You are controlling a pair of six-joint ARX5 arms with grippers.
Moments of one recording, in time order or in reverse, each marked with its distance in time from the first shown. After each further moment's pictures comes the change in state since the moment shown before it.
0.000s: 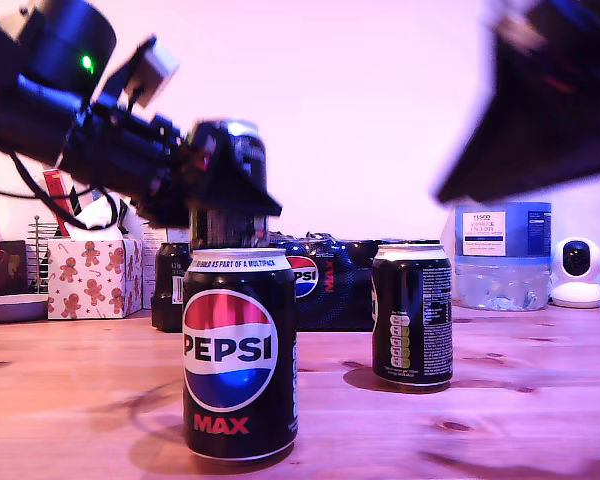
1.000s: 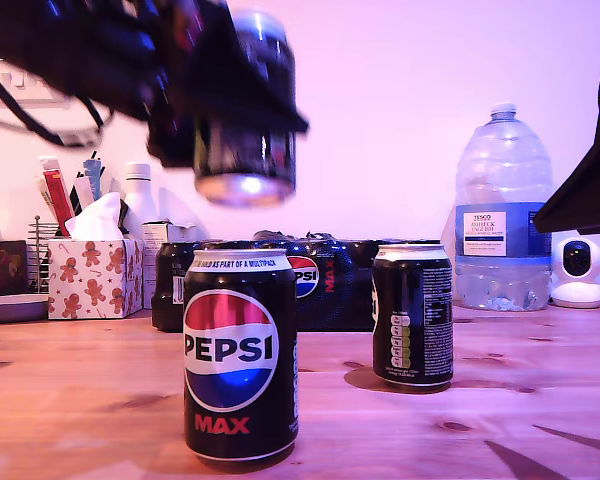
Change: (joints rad) left arm -0.126 -0.250 0.000 -0.310 0.090 0.026; right arm -0.334 -0.124 -0.138 0.096 -0.210 -0.022
